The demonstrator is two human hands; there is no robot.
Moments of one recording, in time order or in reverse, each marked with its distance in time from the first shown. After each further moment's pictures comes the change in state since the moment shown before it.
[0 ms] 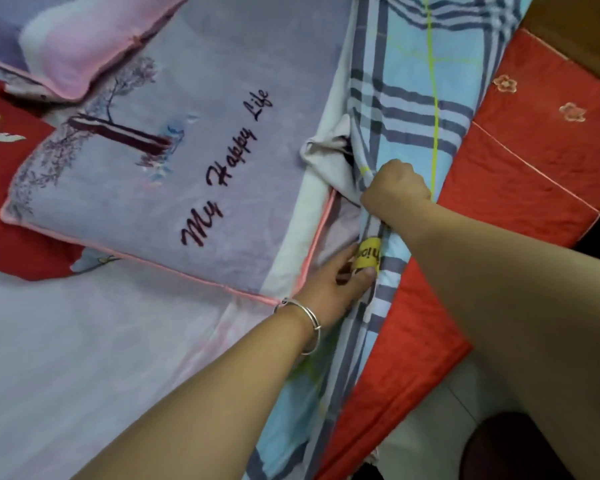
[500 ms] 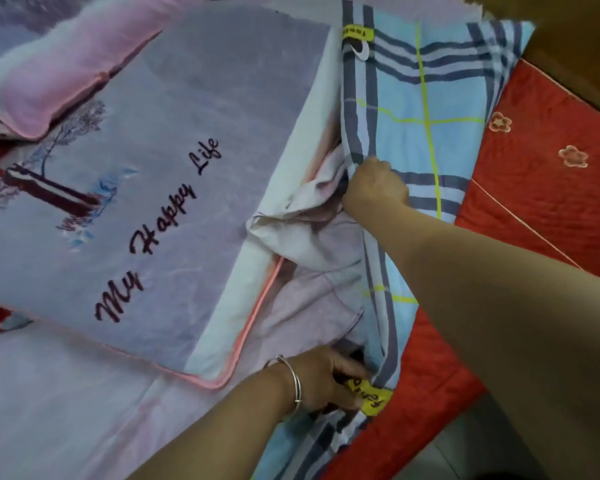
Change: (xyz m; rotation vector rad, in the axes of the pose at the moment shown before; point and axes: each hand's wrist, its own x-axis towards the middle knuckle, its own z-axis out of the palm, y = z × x) left_hand 0.071 0.001 0.050 0.294 -0.391 -0.329; right_hand 0.117 0.000 -0.036 -0.076 0.003 -0.151
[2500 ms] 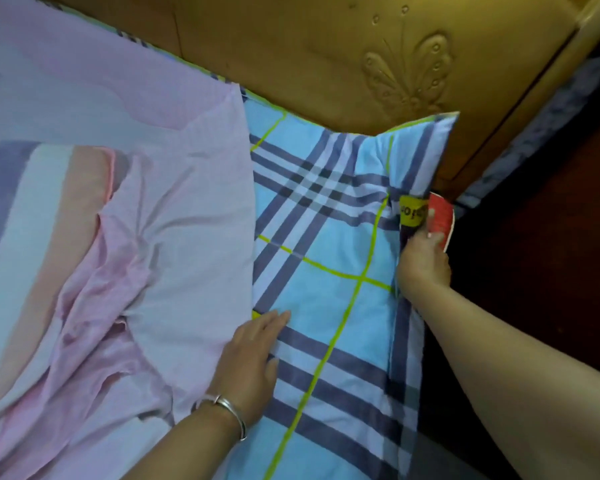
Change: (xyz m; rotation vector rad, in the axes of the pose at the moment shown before) left_hand 0.234 0.175 -0.027 0.560 0.582 0.666; right_hand 0.135 0.359 -0.064 0.081 0.354 0.579
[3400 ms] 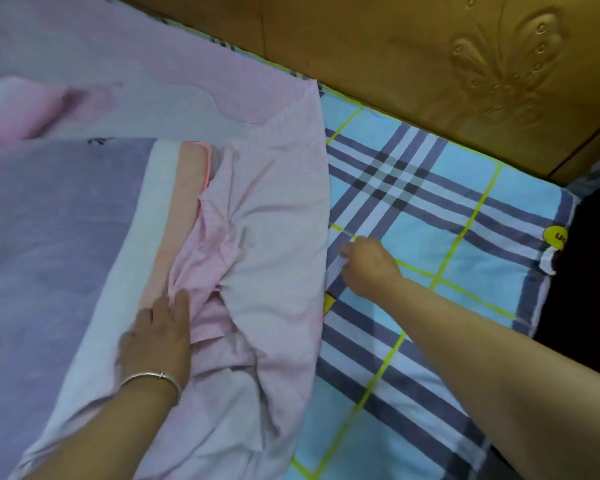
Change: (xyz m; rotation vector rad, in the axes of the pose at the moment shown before) left_hand -0.056 -0.067 -0.134 0.752 -0.022 -0.677; right_hand -0.082 -0.117 0.017 -0.072 -0.415 -0.632
